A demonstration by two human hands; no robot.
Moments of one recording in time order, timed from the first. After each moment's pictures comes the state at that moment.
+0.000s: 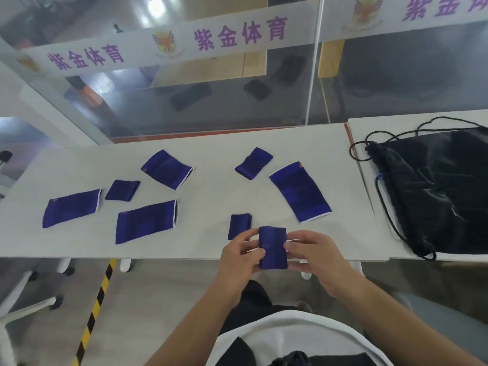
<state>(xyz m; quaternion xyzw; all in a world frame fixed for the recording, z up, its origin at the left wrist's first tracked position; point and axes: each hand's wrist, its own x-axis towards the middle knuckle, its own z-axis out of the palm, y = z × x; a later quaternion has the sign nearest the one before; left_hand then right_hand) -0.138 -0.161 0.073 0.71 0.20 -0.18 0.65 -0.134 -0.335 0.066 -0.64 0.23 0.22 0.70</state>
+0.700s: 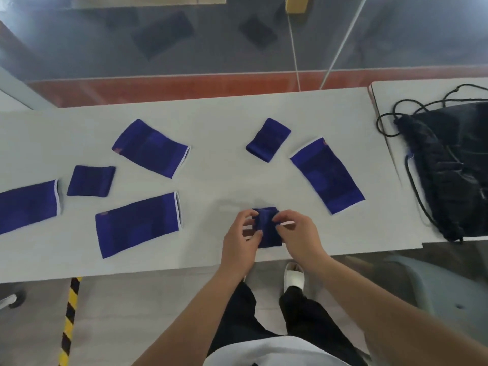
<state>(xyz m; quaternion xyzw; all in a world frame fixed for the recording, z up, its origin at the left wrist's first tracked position) -0.044 -0.059 -0.011 0.80 0.08 -0.20 0.55 -0.049 -0.207 0.003 -0.80 0.26 0.17 0.51</state>
